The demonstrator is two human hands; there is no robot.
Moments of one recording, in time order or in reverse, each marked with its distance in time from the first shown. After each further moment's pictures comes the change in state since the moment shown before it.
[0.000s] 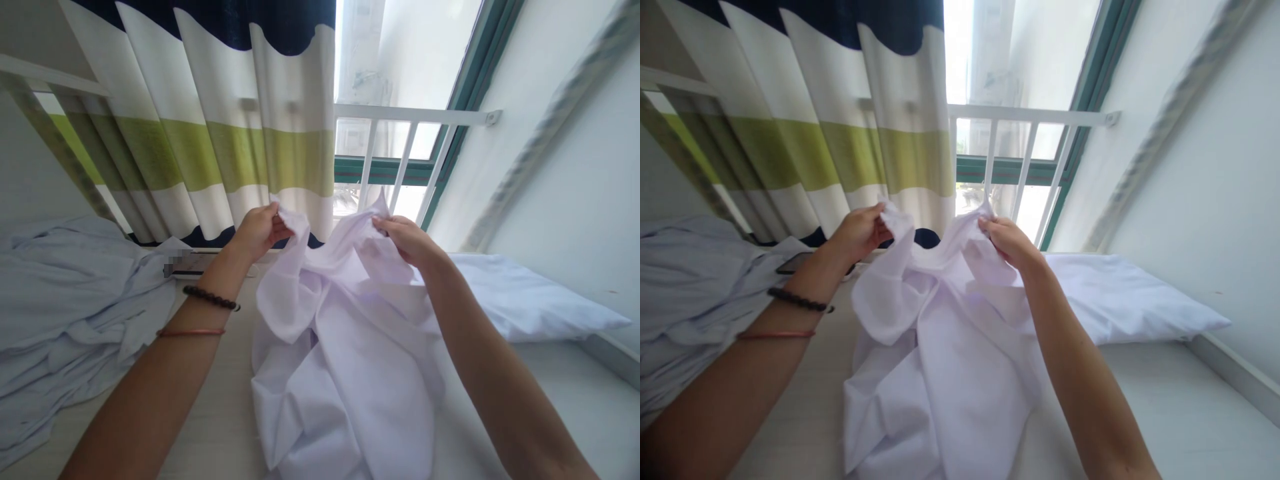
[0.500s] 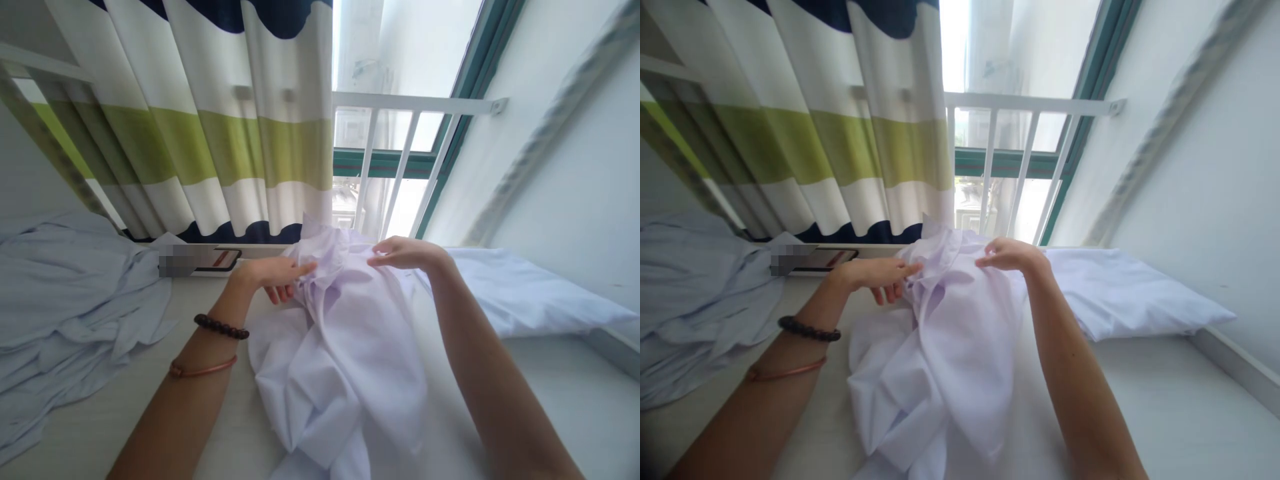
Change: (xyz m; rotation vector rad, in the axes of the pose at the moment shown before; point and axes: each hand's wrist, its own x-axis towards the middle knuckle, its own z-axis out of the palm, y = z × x) left_hand -0.034 -0.044 -0.004 0.691 -0.538 -0.350; right_hand -0.010 0.019 -0.022 -0.708 -0.313 0.096
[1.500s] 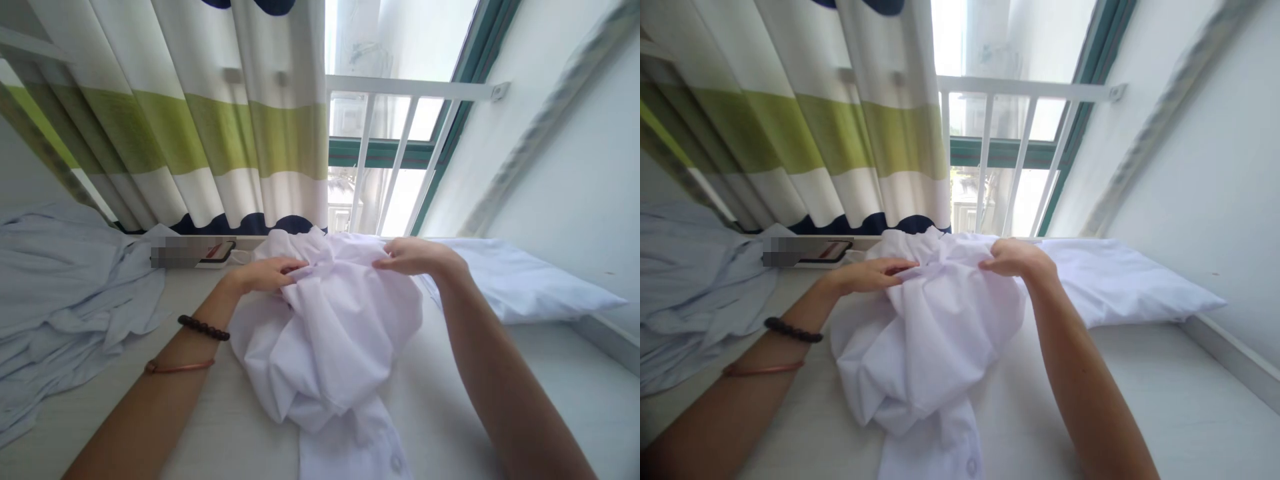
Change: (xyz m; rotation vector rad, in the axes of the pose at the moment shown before) left_hand -0.002 -0.019 0.019 -0.066 -0.163 0.336; right_hand -0.035 -0.012 0.005 -0.441 -0.063 0.105
